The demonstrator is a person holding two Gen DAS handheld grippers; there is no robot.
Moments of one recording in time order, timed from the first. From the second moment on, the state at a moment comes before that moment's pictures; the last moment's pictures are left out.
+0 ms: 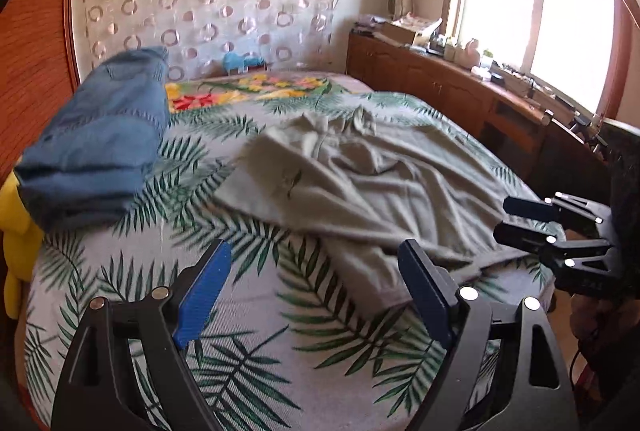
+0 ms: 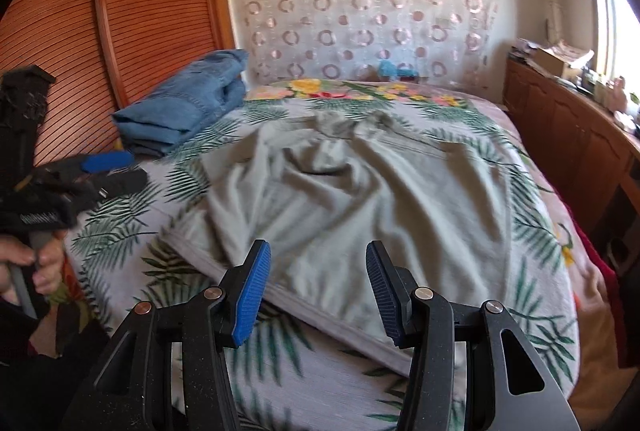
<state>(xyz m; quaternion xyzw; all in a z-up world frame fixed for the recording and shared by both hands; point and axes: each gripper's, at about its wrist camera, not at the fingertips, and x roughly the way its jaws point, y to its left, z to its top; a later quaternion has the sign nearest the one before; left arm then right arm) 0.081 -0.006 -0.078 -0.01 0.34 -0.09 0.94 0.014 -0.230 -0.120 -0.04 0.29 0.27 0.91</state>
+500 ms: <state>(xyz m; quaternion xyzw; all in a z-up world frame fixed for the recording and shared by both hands) 0.086 -0.008 -0.112 -0.01 0.39 -0.09 0.92 0.038 -0.201 -0.139 -0.06 0.33 0.32 0.89</state>
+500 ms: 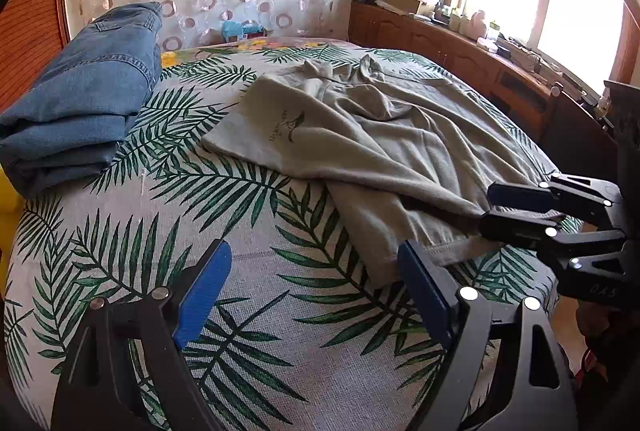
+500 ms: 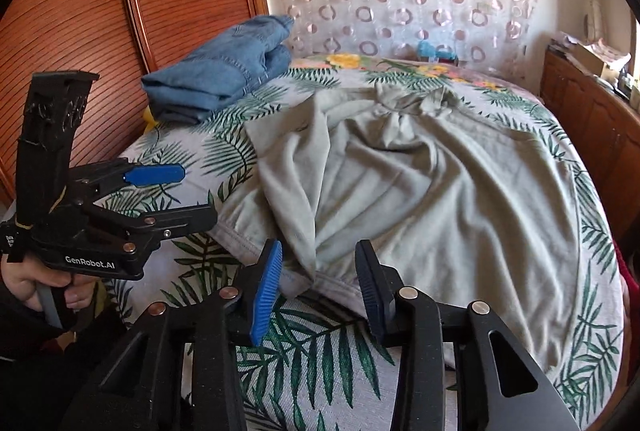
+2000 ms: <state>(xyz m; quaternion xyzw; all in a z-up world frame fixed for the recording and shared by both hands) 0.096 -0.053 -0.056 0.01 0.33 -0.15 0.93 -0.013 -0.254 -0.095 -0.04 0.24 0.21 0.95</state>
